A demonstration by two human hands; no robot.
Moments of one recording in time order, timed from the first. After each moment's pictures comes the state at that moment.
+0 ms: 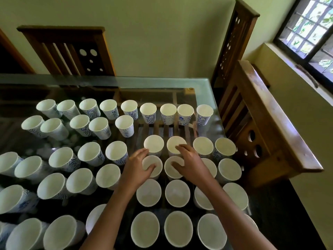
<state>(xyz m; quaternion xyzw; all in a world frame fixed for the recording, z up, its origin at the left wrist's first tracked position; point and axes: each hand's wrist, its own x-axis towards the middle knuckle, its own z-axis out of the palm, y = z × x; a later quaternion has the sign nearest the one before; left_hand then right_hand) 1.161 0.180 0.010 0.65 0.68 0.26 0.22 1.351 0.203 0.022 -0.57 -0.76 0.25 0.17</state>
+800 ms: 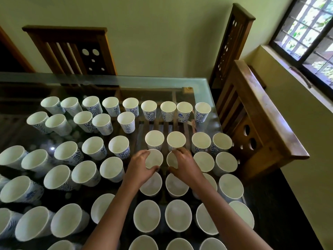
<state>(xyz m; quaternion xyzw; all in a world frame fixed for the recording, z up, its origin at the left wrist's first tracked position) 1.167 0.157 0.003 0.64 0.70 0.23 0.23 1.337 0.172 0.011 -0.58 -0.77 0.23 0.13</state>
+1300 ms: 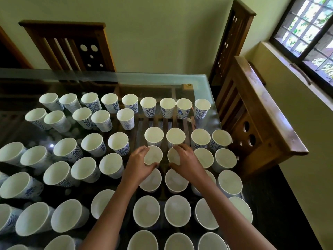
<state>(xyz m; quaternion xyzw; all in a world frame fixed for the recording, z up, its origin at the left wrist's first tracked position) 1.167 0.153 0.003 0.63 0.70 0.24 0.24 1.345 0.168 0.013 -0.57 -0.77 0.24 0.17</state>
